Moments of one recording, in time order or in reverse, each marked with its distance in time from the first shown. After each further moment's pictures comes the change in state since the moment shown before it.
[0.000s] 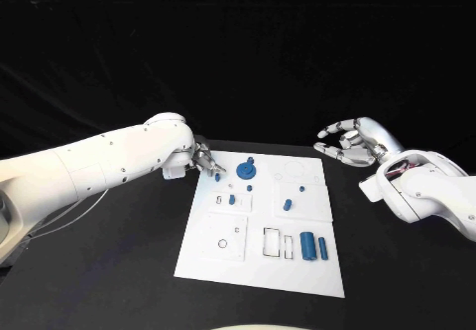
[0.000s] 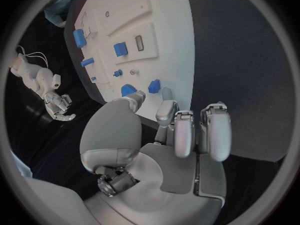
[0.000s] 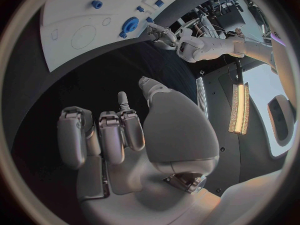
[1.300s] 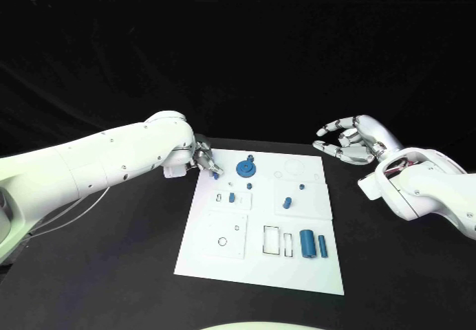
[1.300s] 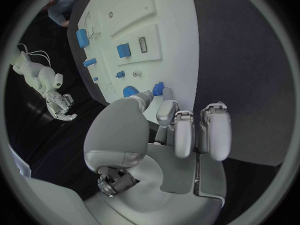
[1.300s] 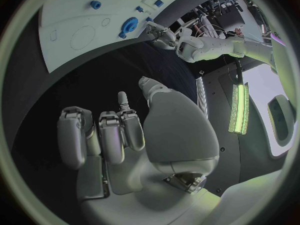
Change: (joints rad) left arm -0.001 0.007 -0.004 -0.011 0.026 0.013 0.015; left_hand 0.184 0.073 0.065 -0.034 0.000 0.018 0.004 -0.028 -0.026 -0.004 0.003 0.000 0.004 0.004 0.003 0.000 0.001 0.000 -0.004 0.004 0.000 0.000; right arm -0.001 0.004 0.000 -0.001 0.000 0.000 0.000; right_hand 0.000 0.000 0.000 0.000 0.000 0.000 0.000 0.004 0.000 0.000 0.000 0.000 0.000 0.000 0.000 0.000 0.001 0.000 0.000 0.000 0.000 0.000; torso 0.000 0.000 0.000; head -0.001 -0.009
